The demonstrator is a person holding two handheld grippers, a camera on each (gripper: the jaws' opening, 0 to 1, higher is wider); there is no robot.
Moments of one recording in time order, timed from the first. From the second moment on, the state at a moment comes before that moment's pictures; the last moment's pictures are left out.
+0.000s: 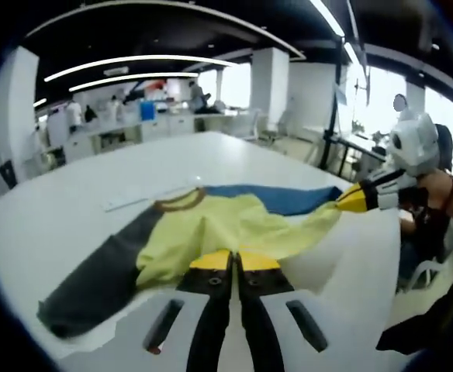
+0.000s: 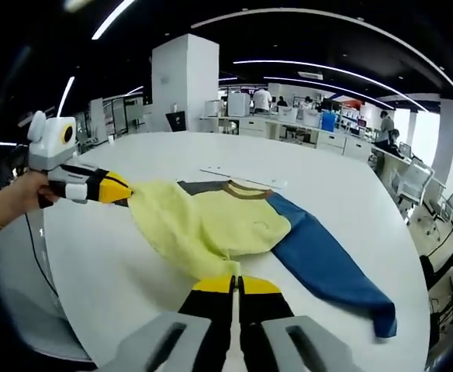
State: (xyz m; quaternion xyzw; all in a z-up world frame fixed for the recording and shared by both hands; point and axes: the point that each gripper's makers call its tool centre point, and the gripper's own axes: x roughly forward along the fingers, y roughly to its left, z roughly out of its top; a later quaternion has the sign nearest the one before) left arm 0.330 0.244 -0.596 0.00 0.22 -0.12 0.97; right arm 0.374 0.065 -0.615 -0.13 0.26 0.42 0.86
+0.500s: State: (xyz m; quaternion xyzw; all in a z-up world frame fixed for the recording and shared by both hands) left arm 0.348 0.246 -0.576 0.01 0.22 -0.13 0.97; right arm 0.384 0.066 -0.588 -0.14 0.23 0.41 0.87
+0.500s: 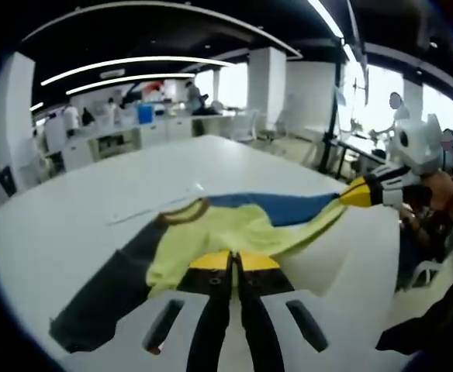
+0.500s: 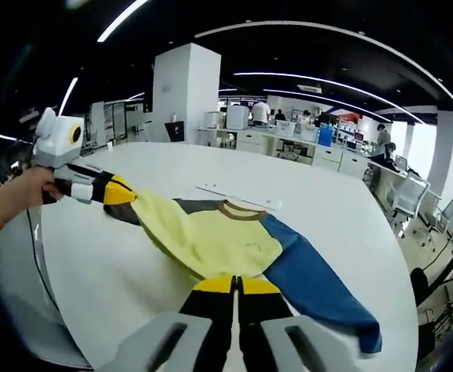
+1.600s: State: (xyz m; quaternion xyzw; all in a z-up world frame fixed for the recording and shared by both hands) left arm 0.425 0.237 -0.657 0.08 0.29 -0.14 0.94; right arm 0.402 0.057 -0.664 -0.13 0.30 0.39 0.86
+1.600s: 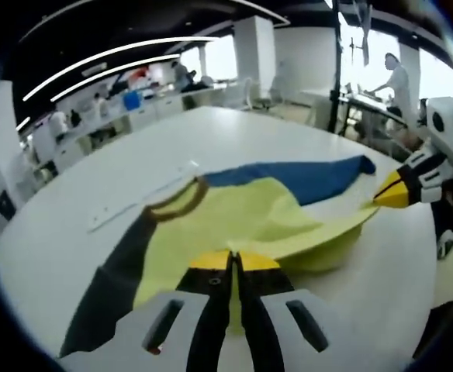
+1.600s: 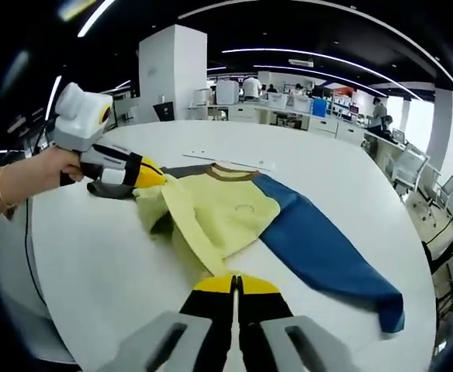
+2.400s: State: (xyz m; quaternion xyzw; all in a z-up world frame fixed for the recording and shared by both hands) left arm 0.396 0.246 -0.674 0.06 0.30 -0.10 0.95; right arm 0.407 0.062 -0.690 -0.13 0.33 0.37 0.86
